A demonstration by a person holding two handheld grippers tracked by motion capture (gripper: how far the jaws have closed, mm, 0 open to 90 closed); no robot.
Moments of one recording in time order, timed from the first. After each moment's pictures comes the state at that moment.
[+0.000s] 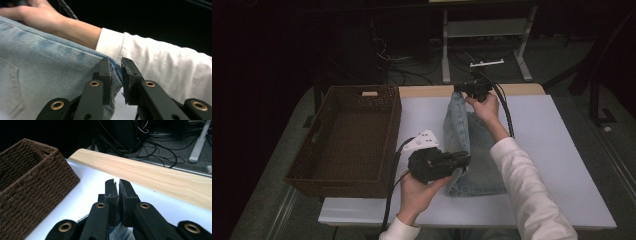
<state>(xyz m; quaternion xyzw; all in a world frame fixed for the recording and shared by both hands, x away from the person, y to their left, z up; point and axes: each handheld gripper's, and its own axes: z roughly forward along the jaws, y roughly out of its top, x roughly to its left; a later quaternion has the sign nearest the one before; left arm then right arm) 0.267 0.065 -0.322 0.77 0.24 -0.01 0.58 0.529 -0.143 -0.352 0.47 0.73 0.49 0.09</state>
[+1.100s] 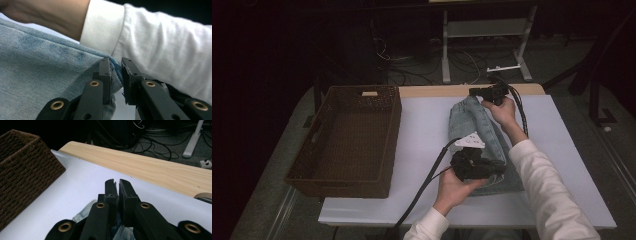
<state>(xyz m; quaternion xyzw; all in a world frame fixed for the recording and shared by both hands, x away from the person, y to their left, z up) 0.297 -0.023 -0.372 0.81 0.20 -0.09 0.55 0.532 -0.195 -0.374 0.47 0.74 0.48 0.09</state>
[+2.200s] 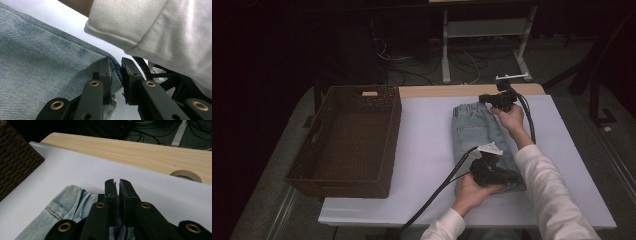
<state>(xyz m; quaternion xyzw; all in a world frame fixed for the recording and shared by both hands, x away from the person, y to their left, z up) 0.315 -0.075 -0.436 0.81 0.23 -0.15 0.51 0.533 -0.227 -0.408 0.51 0.73 0.45 0.09</state>
